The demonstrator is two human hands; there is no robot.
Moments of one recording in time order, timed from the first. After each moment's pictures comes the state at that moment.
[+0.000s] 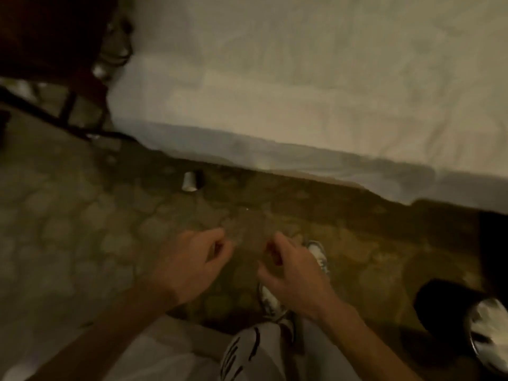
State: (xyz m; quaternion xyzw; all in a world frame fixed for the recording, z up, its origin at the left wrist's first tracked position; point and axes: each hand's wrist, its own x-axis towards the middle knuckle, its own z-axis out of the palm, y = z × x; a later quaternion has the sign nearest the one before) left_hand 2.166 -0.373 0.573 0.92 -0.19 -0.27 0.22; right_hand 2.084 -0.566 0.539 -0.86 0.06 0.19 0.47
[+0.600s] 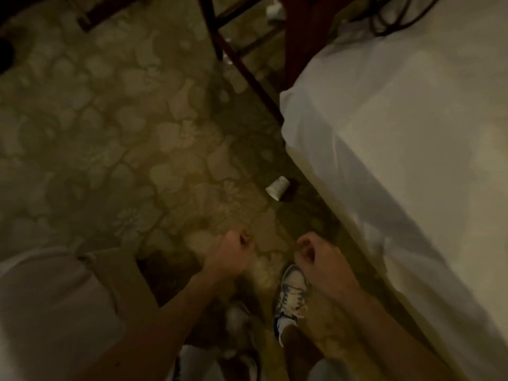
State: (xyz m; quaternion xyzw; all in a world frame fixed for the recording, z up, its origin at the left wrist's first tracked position) left_hand 2.298 -0.184 0.313 0.81 0.35 -0.26 0.39; right_hand 2.377 -0.382 0.321 -0.86 -0.12 0.42 0.28
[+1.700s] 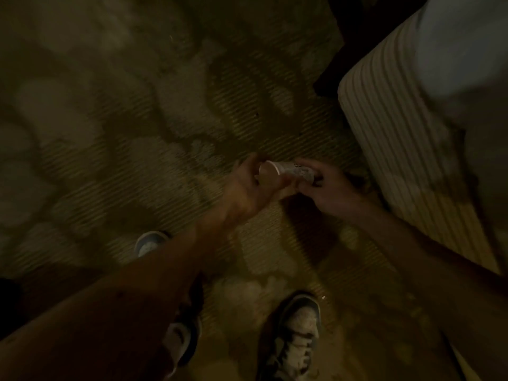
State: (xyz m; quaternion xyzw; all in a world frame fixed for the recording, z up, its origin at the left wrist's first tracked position) left_hand 2.423 -0.096 -0.036 0.71 0.34 -0.17 0.59; right_hand 2.521 -0.243 -0.014 -0.82 -0.04 0.48 0.32
